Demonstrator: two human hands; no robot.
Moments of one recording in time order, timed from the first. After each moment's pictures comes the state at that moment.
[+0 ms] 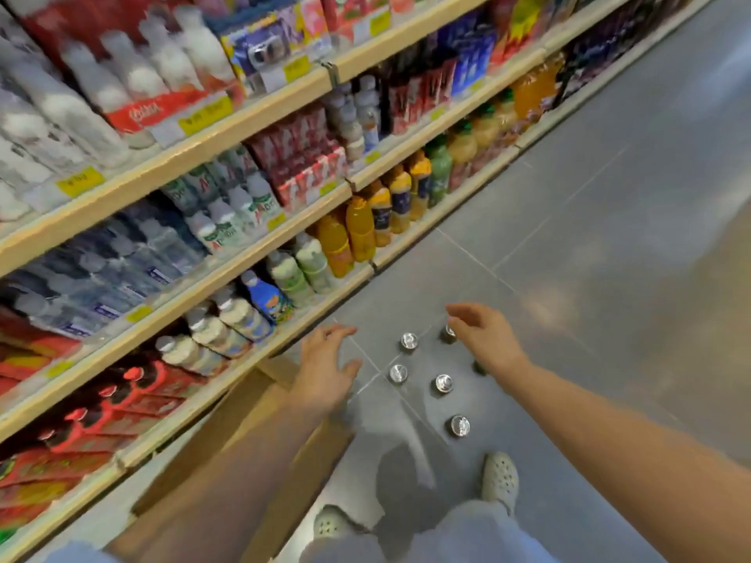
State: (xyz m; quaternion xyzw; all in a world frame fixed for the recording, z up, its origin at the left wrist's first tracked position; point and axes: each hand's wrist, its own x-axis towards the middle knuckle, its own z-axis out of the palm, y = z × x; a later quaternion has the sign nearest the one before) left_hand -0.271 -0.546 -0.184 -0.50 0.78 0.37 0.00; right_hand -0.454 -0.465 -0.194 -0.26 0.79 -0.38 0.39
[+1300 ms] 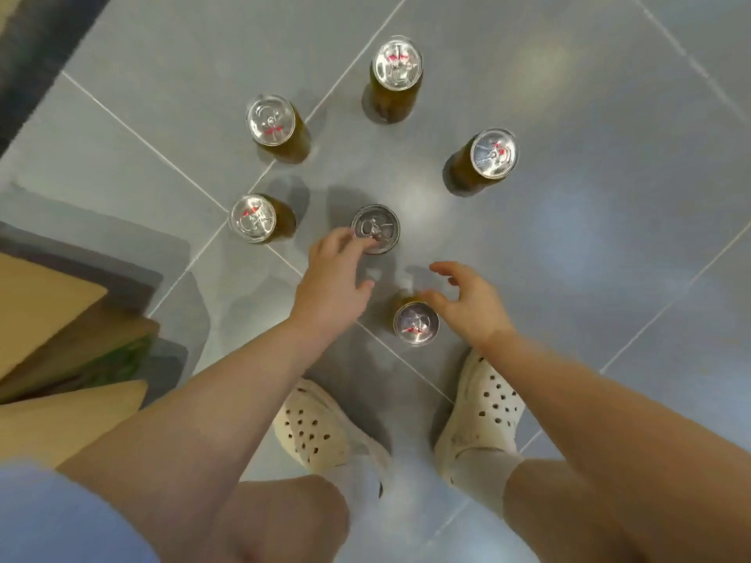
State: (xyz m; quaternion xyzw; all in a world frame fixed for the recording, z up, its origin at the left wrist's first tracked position) left_hand -0.454 -0.503 -0.790 -0.42 0.78 0.41 0.20; right_hand -0.560 -0.381 -0.804 -0.18 0.82 -0.18 0.51
